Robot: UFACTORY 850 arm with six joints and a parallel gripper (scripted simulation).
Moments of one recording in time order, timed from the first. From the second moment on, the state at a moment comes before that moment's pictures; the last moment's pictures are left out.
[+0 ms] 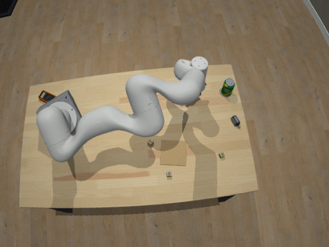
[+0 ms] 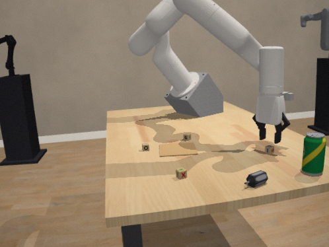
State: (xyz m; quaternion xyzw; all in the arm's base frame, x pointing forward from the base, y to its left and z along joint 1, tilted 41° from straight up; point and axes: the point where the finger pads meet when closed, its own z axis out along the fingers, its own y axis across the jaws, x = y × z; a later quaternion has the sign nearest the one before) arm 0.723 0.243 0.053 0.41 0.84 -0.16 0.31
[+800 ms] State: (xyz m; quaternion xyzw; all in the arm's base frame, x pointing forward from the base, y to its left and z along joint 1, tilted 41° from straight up) arm 0.727 0.238 0.046 0.41 0.84 -0.16 0.31
